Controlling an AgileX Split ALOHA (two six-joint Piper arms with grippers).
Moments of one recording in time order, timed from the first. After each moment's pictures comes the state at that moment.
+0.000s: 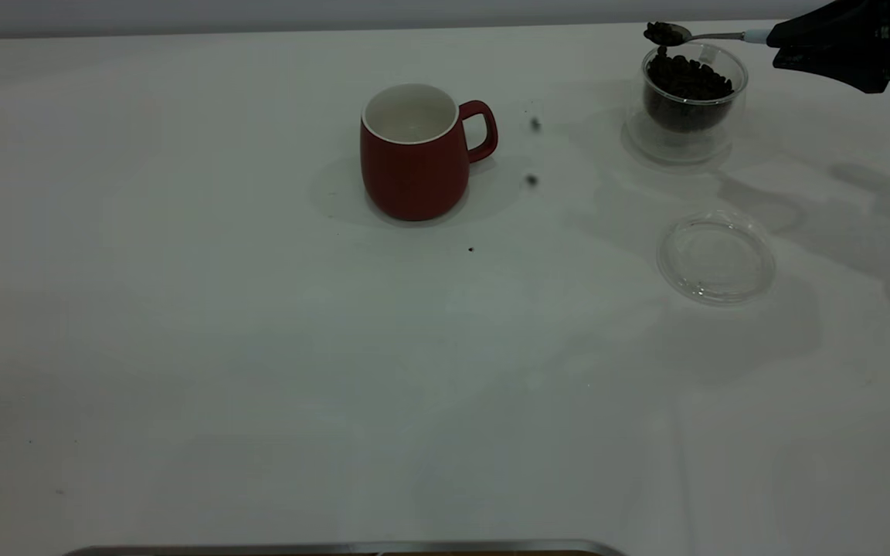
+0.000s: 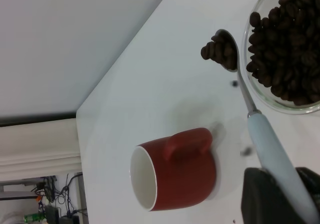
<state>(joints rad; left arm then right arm) 0.01 -0.02 -0.49 0.06 1.13 -0.07 -0.20 2.24 -1.03 1.77 0.90 -1.23</state>
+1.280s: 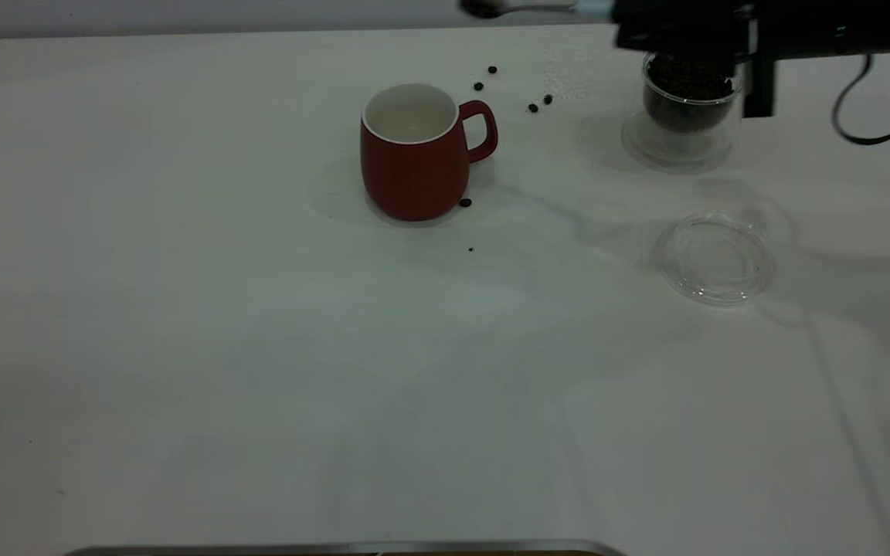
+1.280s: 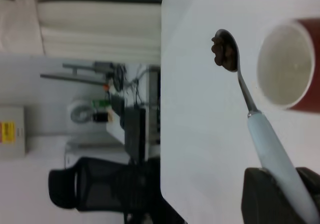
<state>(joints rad) 0.01 -0.02 -0.49 0.06 1.13 -0.07 0.06 2.24 -1.04 1.77 1.12 -1.23</state>
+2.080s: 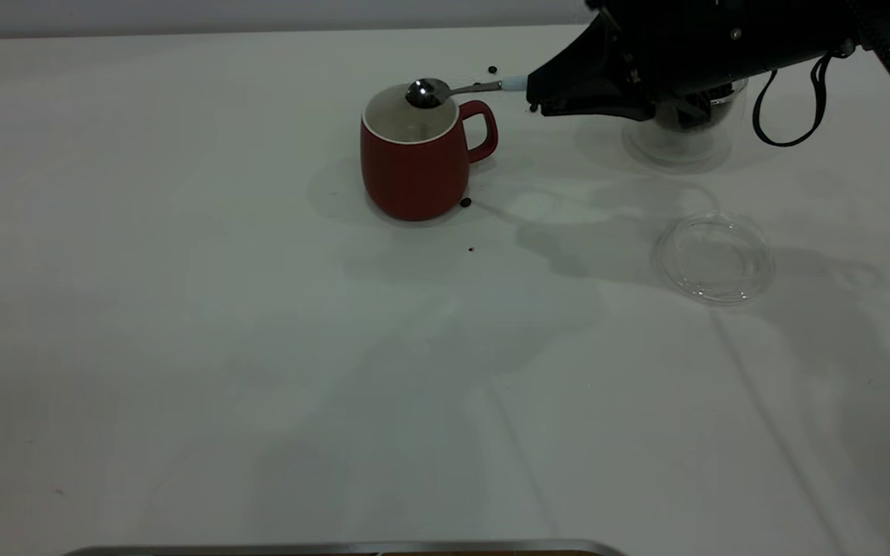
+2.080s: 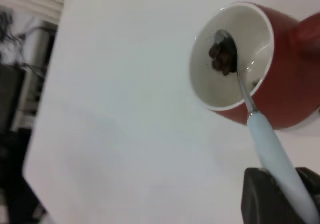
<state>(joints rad) 0.01 -0.02 -0.49 0.06 1.13 -0.07 0.23 2.24 -1.11 1.77 0.77 -1.46</state>
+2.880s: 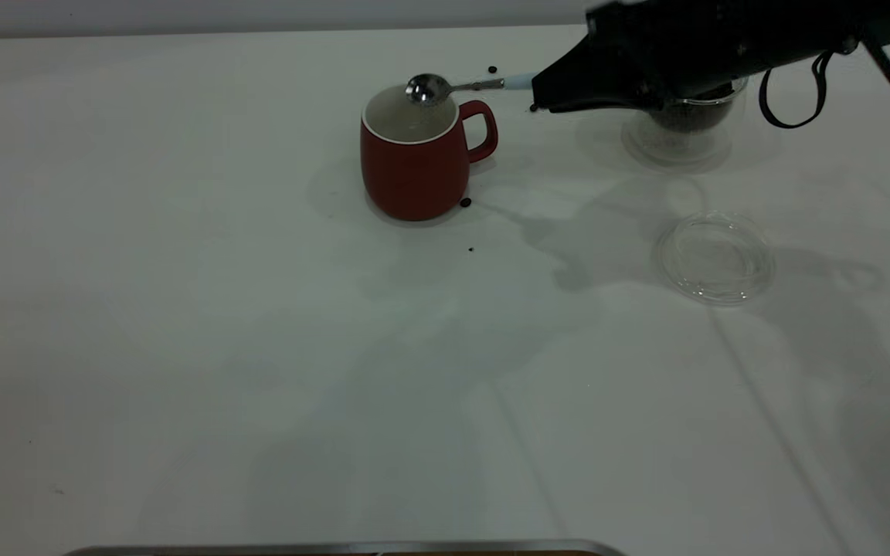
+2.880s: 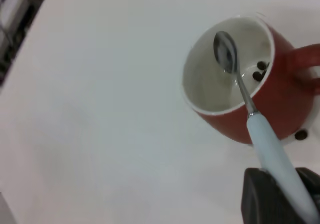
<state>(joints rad) 0.01 -0.02 -0.49 0.06 1.13 -0.07 0.23 2.21 -1.11 1.77 0.73 -1.63</state>
